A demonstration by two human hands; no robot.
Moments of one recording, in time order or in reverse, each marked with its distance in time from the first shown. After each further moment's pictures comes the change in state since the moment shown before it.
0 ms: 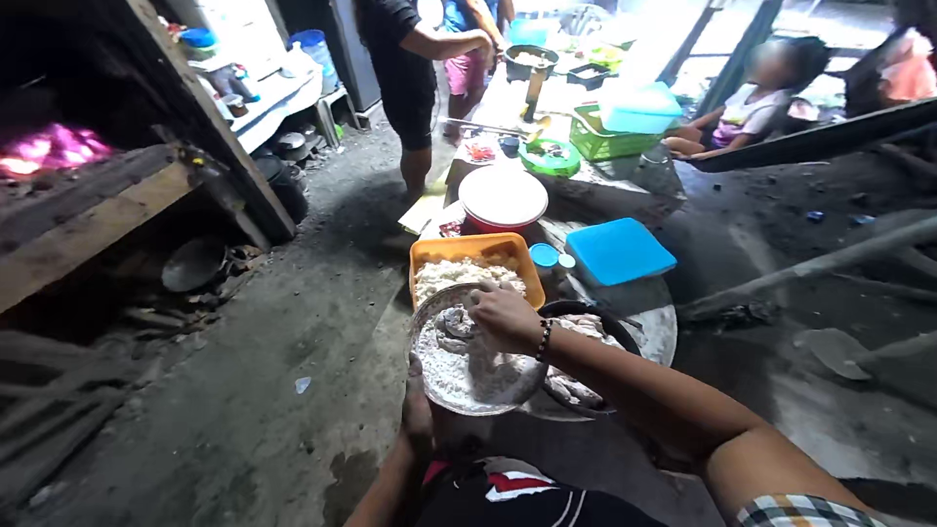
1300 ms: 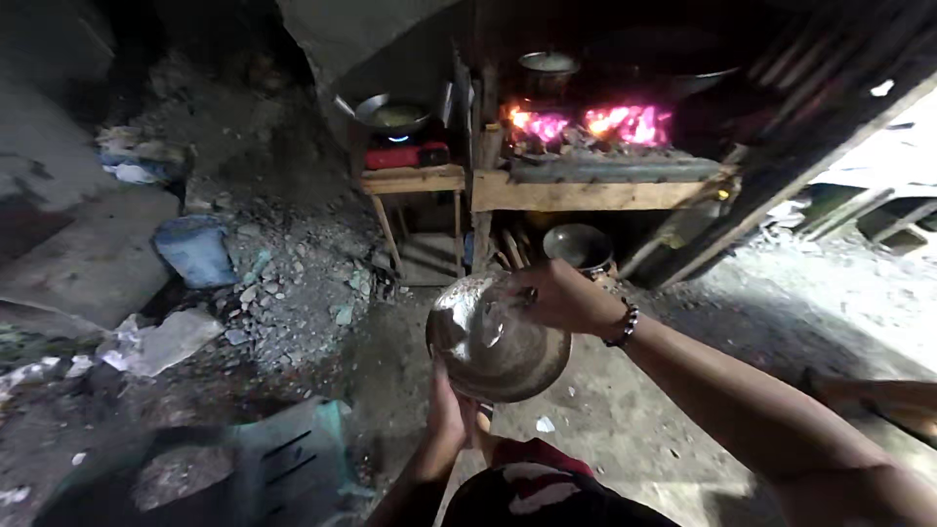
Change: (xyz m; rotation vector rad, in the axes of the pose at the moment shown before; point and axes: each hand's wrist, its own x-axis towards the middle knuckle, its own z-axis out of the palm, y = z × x) left_hand -0.129 0.491 -0.601 -0.426 0.998 0.722; right_hand 0.553 -0.762 -0.205 0.364 0.030 -1.155
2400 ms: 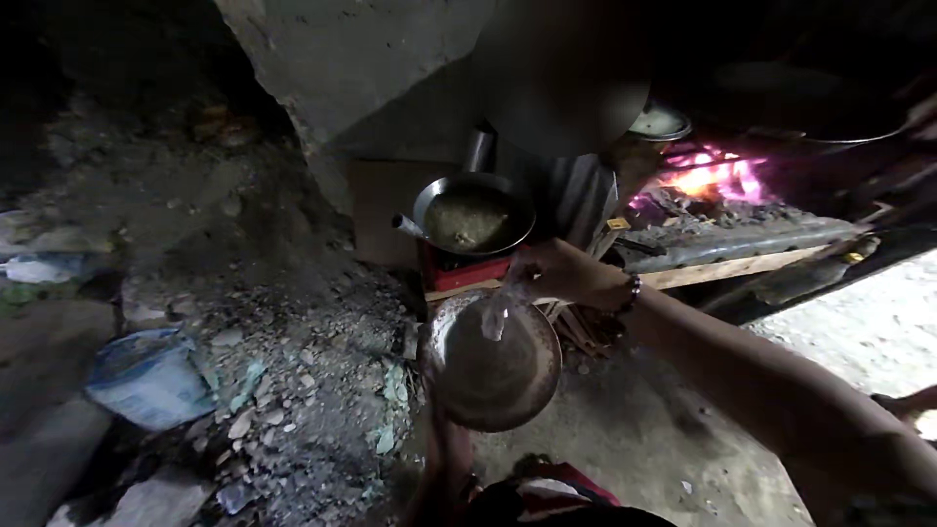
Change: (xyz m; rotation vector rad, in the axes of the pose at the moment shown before) left_hand 0.519 0.365 -0.072 -0.007 -0.164 0.041; right_hand 0.637 0.067 -0.024 0.240 0.068 0.139
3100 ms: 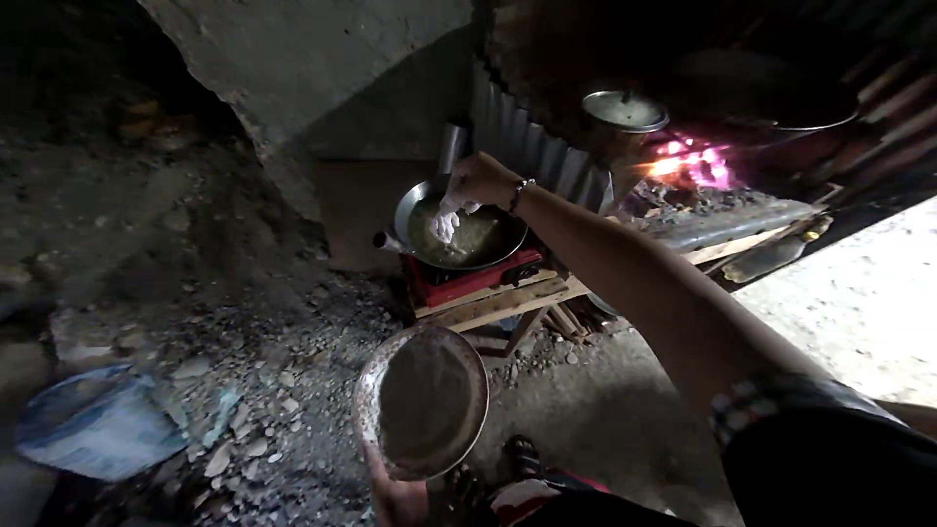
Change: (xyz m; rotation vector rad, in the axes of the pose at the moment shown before) left_hand 0.024 0.035 -0.056 -0.086 0.307 0.070; right_hand 0.210 0.052 -0.044 -0.058 0.135 0.250
